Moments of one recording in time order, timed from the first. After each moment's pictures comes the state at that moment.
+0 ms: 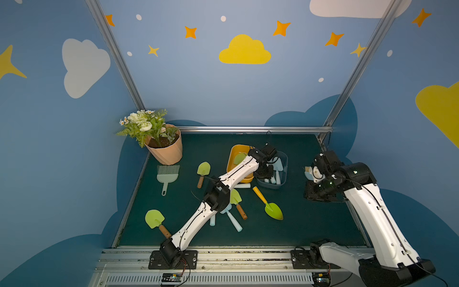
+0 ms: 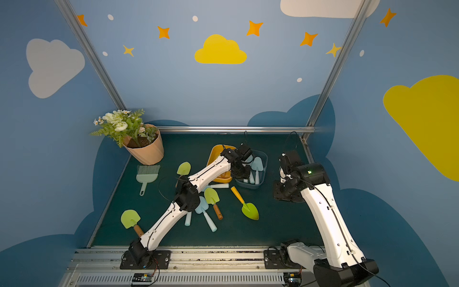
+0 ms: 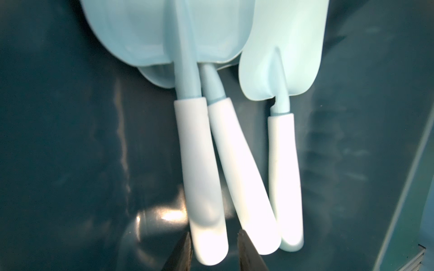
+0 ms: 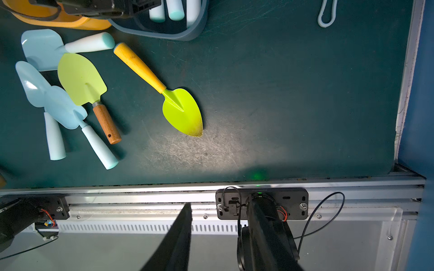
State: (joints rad) left arm -0.78 2.73 2.72 -1.19 0.17 -0.64; right arm 0.30 1.15 1.41 -1.59 -0.02 0.35
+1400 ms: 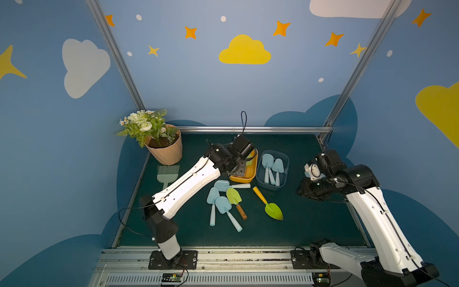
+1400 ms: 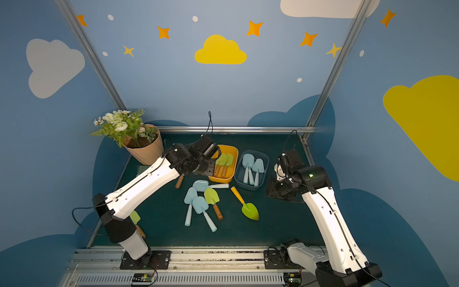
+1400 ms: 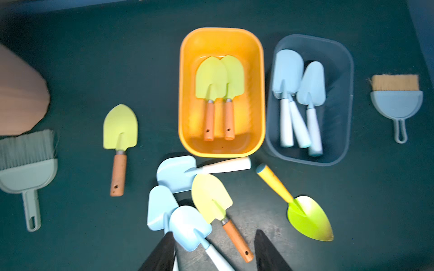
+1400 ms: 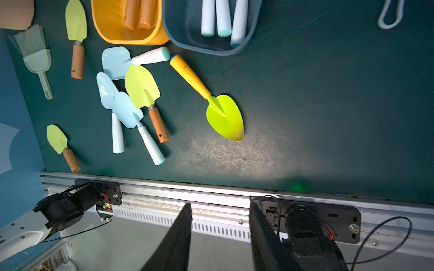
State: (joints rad) left arm -0.80 1.63 1.78 -1.24 -0.32 -0.61; right arm 0.37 1.13 1.41 -1.49 -0.20 0.46
